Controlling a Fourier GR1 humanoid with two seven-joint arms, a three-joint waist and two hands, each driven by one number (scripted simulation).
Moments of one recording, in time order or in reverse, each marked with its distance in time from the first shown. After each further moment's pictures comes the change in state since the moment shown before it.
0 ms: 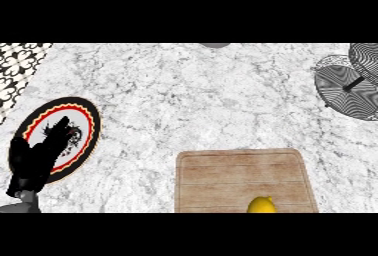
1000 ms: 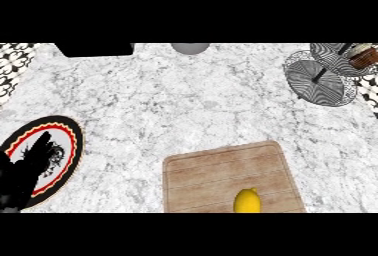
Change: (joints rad) left arm 0.083 0.017 0.070 0.014 0.019 0.016 -0.002; right arm 0.075 0.041 -0.234 -0.396 -0.286 -0.356 0.018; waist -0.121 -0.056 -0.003
